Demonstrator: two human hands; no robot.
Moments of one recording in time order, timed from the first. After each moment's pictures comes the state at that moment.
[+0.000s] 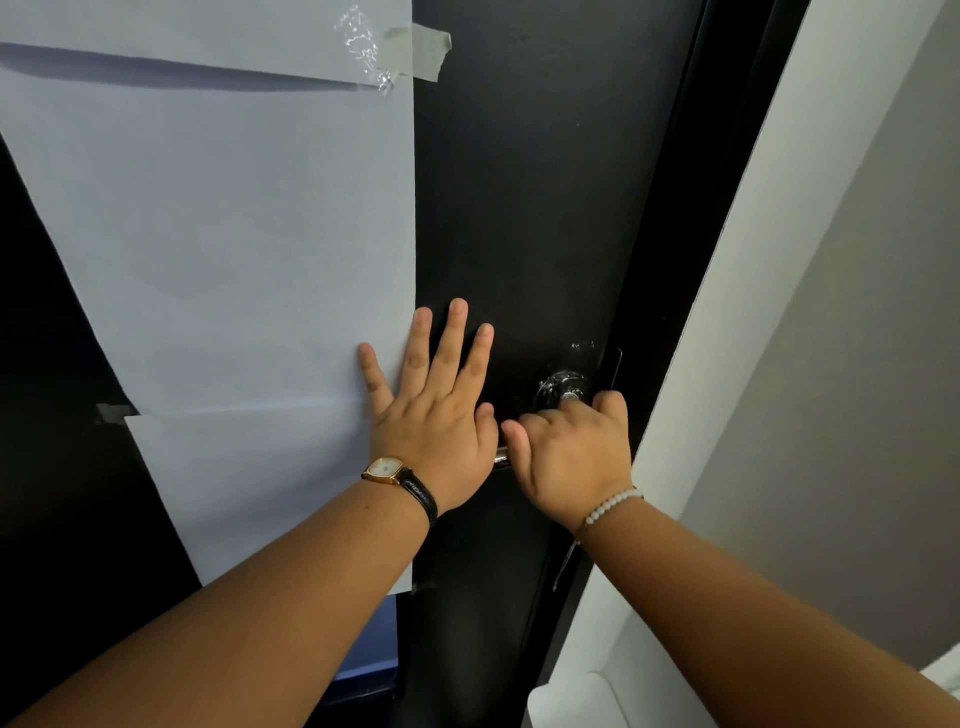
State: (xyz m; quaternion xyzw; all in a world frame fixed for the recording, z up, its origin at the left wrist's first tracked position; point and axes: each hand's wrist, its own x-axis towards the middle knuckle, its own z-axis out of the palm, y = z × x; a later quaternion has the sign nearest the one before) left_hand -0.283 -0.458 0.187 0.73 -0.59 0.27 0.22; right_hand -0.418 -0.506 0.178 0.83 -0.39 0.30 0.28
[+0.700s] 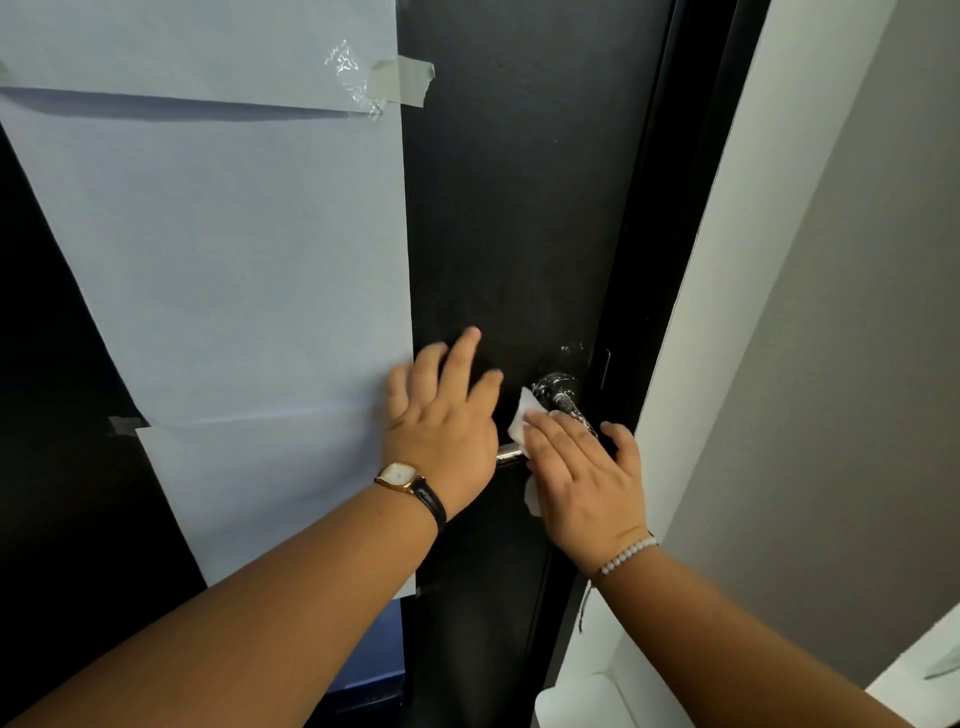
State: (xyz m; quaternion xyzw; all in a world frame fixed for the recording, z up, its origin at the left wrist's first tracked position) left_hand -0.295 -0.450 0.196 0.70 -0.62 0.28 0.21; right_hand -0.443 -0.491 0.147 0.83 -0.36 0.34 0.25
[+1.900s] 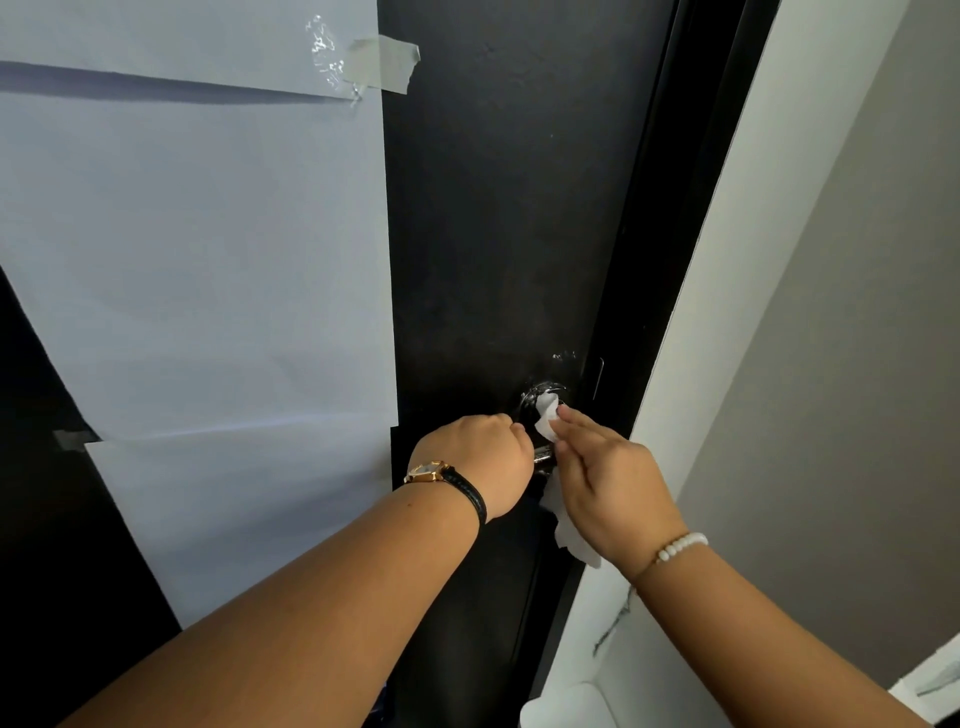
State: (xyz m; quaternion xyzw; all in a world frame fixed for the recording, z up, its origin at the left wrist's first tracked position) left_hand -0.327 -0.476 0.207 0.75 -0.64 -0.05 0.15; right_hand -0.459 -0.491 0.187 0.83 -0.43 0.35 -0.08
